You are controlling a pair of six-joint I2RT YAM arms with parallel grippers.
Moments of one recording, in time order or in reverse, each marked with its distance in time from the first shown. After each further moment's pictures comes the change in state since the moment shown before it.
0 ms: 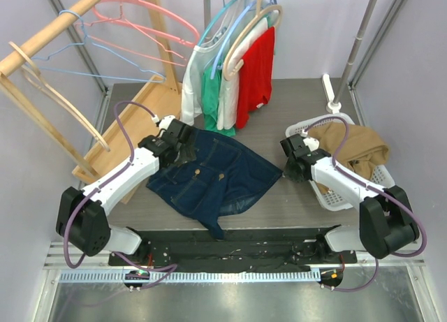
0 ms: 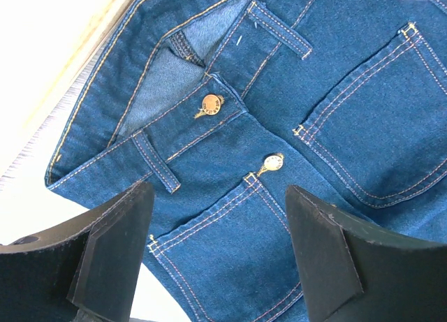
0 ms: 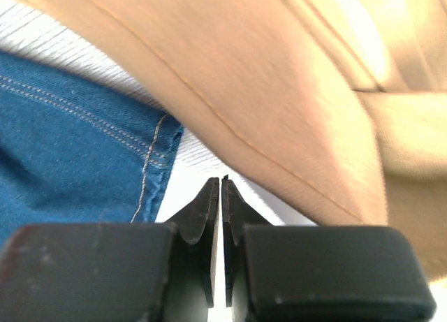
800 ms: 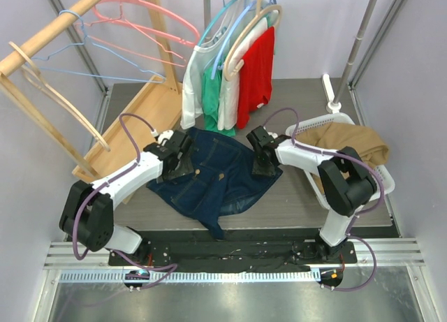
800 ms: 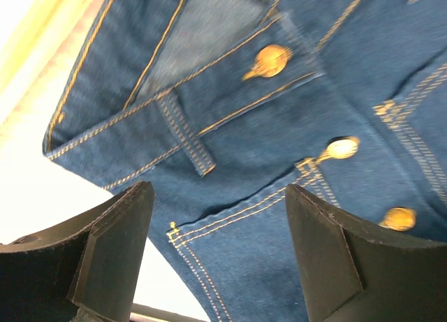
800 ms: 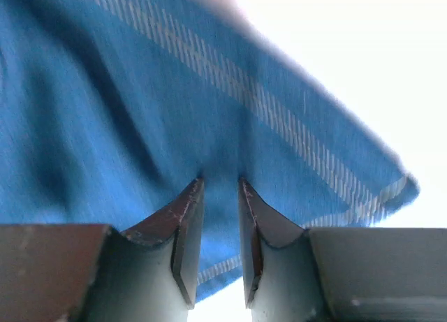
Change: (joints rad) left arm 0.013 0.041 -0.122 -0.003 0.011 -0.066; right arm 0.166 0.404 0.272 0.043 -0.177 -0.093
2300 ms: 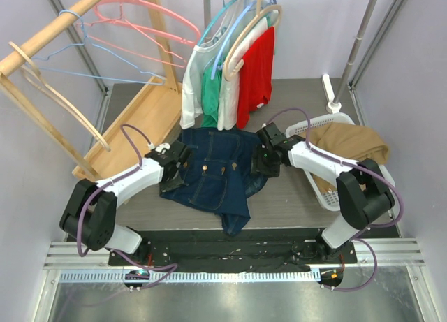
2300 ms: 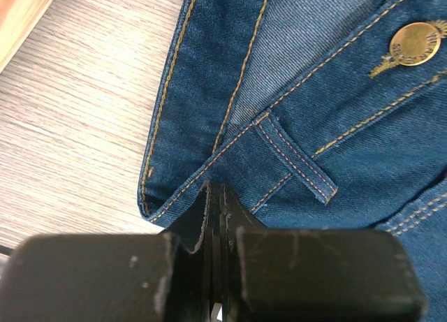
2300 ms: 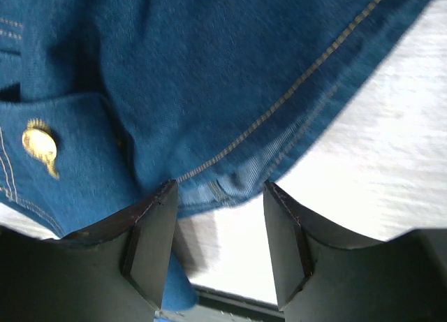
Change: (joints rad) left arm 0.014 0.010 -0.136 0.002 0.010 -0.066; right arm -0.040 -0.154 -0.035 -0.018 -0.180 -0.079
